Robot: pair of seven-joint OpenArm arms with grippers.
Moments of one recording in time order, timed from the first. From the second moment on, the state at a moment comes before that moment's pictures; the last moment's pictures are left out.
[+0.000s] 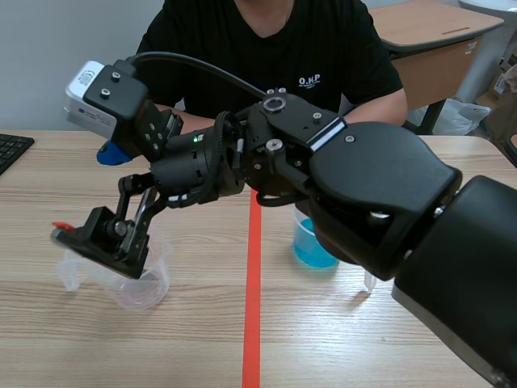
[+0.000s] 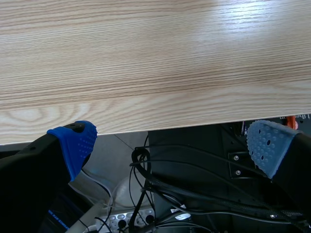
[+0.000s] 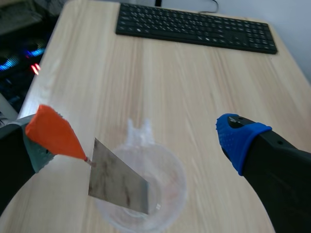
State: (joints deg) left arm 70.2 -13.1 -11.0 114.0 -10.2 -6.0 0.7; right arm 25.0 4.3 -46.6 73.7 10.7 45.3 -4.8
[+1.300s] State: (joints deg) left arm 70.2 -13.1 -11.0 114.0 -10.2 -6.0 0.7; right arm 0.2 45.2 -27.7 109.2 28.3 26.7 3.1
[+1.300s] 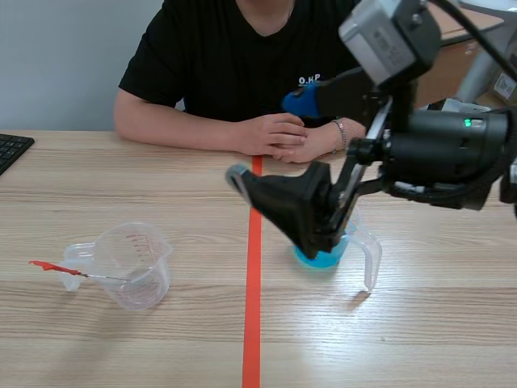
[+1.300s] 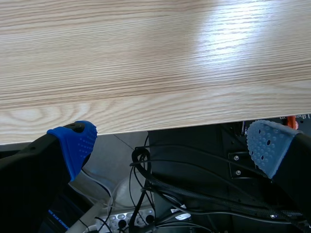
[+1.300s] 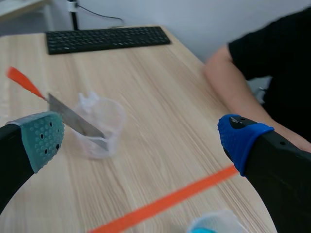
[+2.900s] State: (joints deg) left arm 44.6 -42.1 -6.6 133.3 -19.7 -8.4 8.6; right arm -45.0 46.7 7.9 124.6 28.2 24.6 2.8
